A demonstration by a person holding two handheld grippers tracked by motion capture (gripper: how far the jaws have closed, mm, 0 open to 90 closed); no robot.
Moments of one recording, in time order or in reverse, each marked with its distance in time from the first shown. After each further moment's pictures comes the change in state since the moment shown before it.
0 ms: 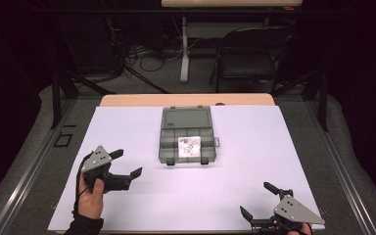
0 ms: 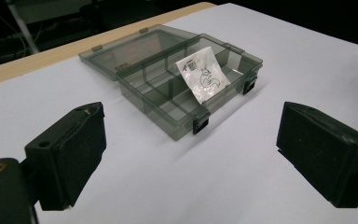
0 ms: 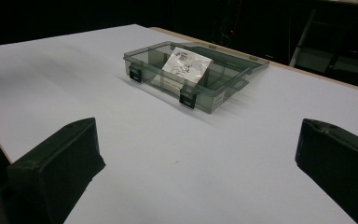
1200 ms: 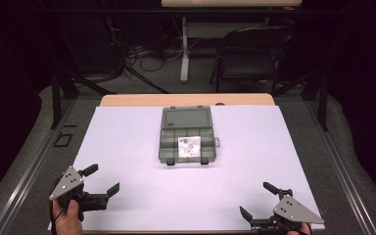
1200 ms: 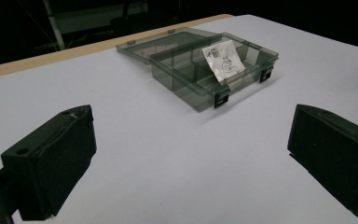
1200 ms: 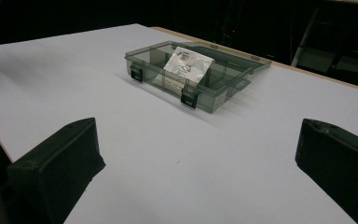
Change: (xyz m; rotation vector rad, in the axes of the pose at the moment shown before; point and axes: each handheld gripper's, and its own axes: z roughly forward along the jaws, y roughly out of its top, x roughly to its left) left arm 0.008 -0.049 -0.048 -0.090 0.072 -0.041; right arm 0.000 0.000 0.001 0.006 0.007 0.000
